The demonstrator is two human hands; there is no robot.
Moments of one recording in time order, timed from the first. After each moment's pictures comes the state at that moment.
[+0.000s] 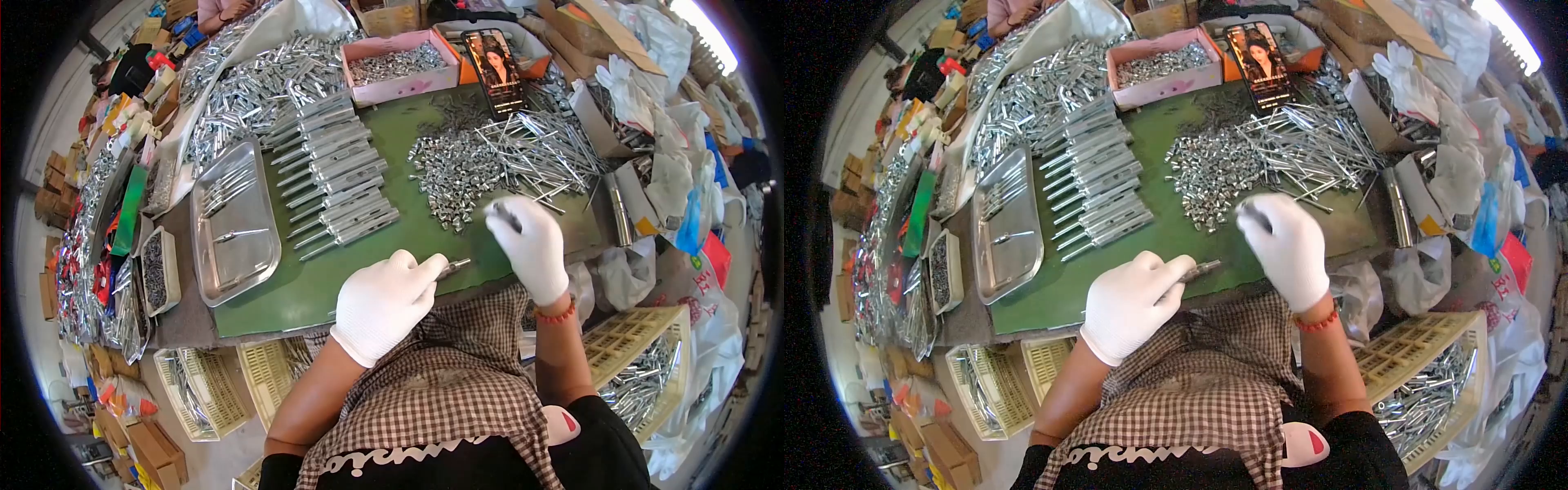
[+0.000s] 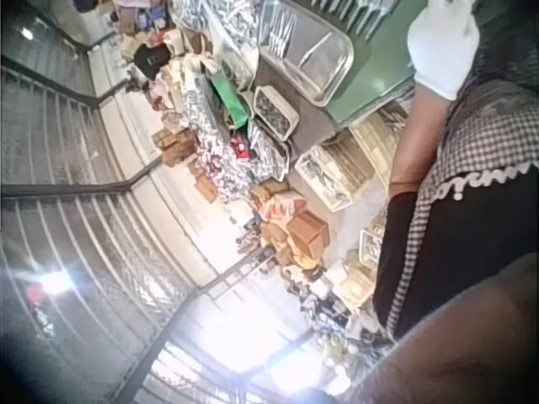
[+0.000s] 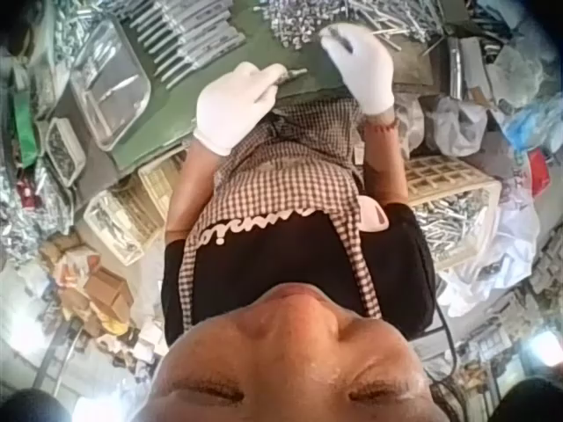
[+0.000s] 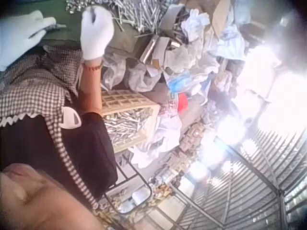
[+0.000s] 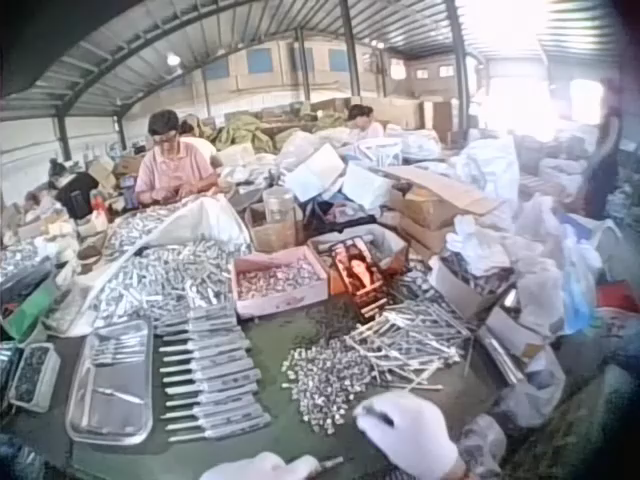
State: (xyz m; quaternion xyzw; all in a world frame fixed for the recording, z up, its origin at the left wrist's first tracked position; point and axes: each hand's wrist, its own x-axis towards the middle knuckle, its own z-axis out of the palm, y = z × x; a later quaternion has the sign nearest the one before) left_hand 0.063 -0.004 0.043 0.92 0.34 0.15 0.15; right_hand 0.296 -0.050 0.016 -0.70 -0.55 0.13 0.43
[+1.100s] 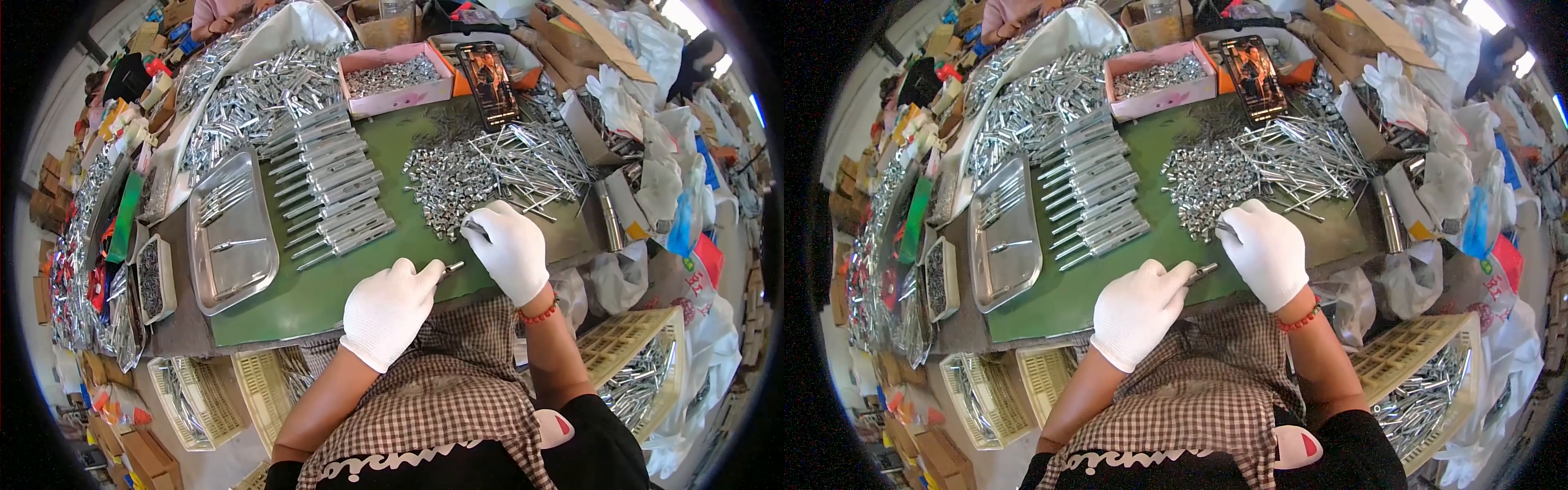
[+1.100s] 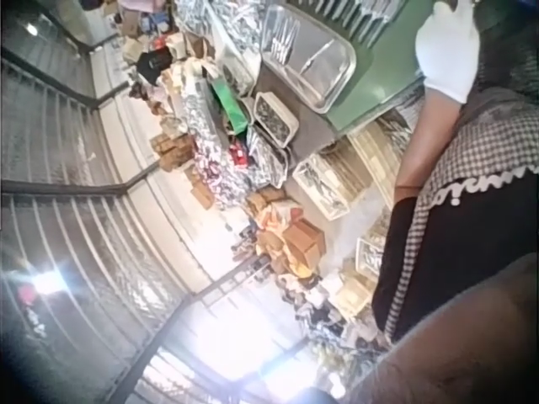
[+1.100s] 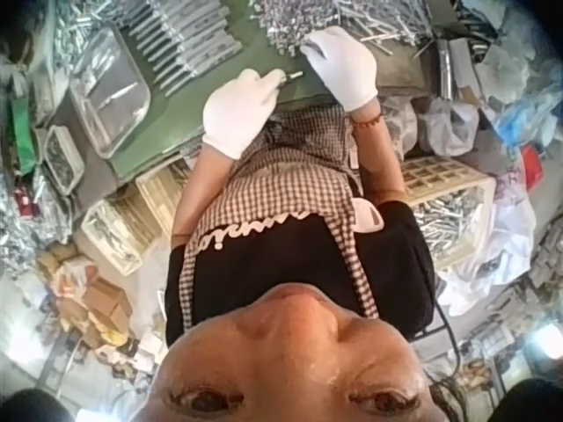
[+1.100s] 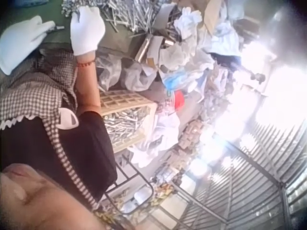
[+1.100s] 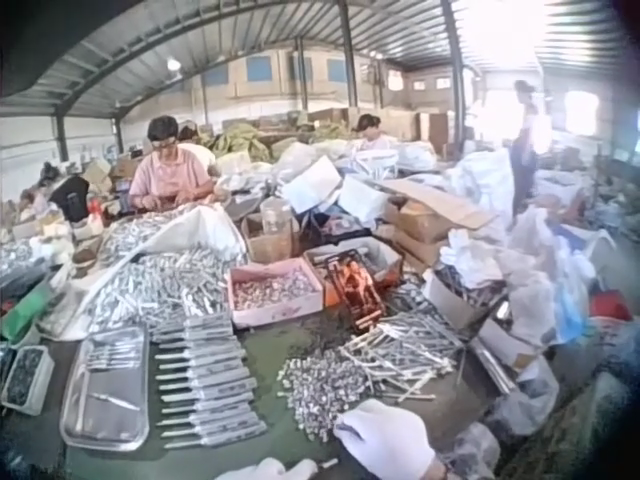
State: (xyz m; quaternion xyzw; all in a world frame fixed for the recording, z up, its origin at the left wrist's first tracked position) left_hand 0.074 -0.007 0.037 0.92 0.37 0.10 0.11; right_hand 0.284 -0.036 0.013 -0.70 -0.64 0.04 0.32
